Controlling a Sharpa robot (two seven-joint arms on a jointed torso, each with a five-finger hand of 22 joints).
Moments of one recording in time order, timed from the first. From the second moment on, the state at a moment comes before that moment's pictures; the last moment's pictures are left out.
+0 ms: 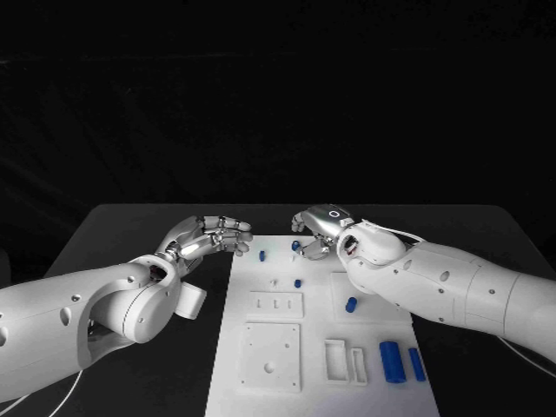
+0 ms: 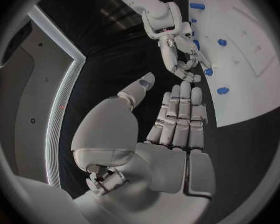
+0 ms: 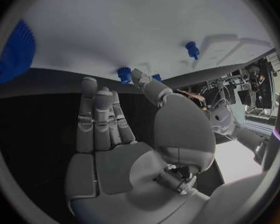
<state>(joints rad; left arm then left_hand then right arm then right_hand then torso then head) 1.36 -0.88 -0.17 1.59 -0.12 -0.36 0.38 1.12 -0.10 0.47 -0.28 0.13 0.73 0.19 0.40 0.40 1.08 0.16 0.13 0.07 0.91 0.12 0.52 0.45 0.05 0.71 0.02 0.48 1.31 1.31 -0.45 -0.10 1.04 -1.65 -0.45 -0.06 1.05 -0.27 0.71 -0.27 0.10 0.82 0.18 0.28 0.50 0.99 0.14 0.06 0.26 1.26 0.03 1.08 0.77 0.23 1.21 0.03 0.50 1.31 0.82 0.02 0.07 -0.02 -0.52</state>
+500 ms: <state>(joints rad) 1.37 -0.88 -0.17 1.58 -0.11 -0.35 0.38 1.12 -0.10 0.48 -0.28 0.13 0.73 0.19 0.40 0.40 1.08 0.16 0.13 0.07 0.88 0.13 0.50 0.45 0.06 0.70 0.03 0.48 1.31 1.35 -0.65 -0.07 1.20 -1.55 -0.48 -0.06 1.10 -0.24 0.70 -0.26 0.08 0.89 0.16 0.32 0.50 1.20 0.07 0.20 0.29 1.30 -0.04 1.12 0.79 0.23 1.25 0.01 0.51 1.31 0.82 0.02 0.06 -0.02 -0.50</state>
